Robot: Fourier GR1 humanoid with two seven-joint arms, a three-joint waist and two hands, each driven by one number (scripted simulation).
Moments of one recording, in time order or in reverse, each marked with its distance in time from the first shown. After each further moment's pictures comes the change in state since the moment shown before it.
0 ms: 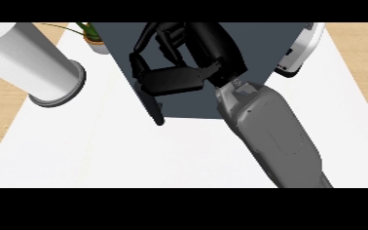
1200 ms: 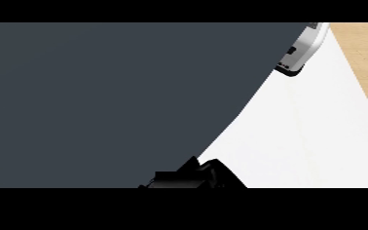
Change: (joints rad) left arm -0.102 -0.043 -0.253 -0.070 -0.143 0.255 -0.006; right arm 0.336 -0.048 0.451 -0.741 0.257 -0.304 0.332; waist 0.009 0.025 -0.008
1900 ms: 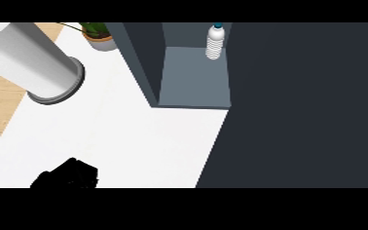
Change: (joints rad) left arm -0.297 -0.125 -0.179 0.141 -0.121 0.176 0.090; right arm 0.488 -0.424 0.106 -0.260 -0.043 0.072 -0.293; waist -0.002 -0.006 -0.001
